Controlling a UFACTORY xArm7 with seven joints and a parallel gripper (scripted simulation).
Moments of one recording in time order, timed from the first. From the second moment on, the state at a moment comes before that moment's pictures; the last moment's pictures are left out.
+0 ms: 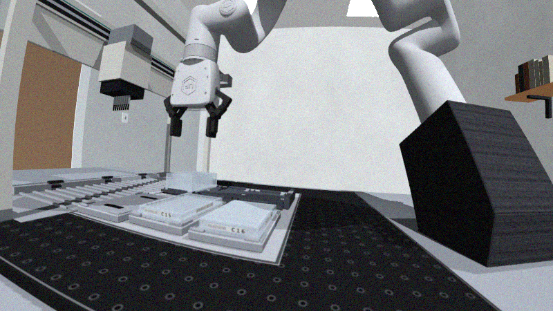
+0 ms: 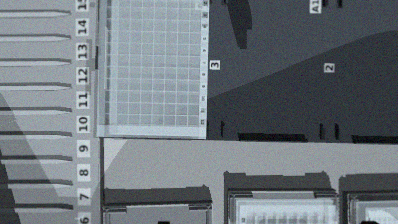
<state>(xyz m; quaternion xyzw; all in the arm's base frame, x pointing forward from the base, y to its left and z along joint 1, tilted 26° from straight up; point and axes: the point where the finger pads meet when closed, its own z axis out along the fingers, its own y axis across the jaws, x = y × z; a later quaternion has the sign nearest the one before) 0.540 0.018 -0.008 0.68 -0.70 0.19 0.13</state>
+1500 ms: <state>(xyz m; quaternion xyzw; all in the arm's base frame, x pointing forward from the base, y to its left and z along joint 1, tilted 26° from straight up) 0.500 0.075 -0.072 0.68 -0.70 0.19 0.13</state>
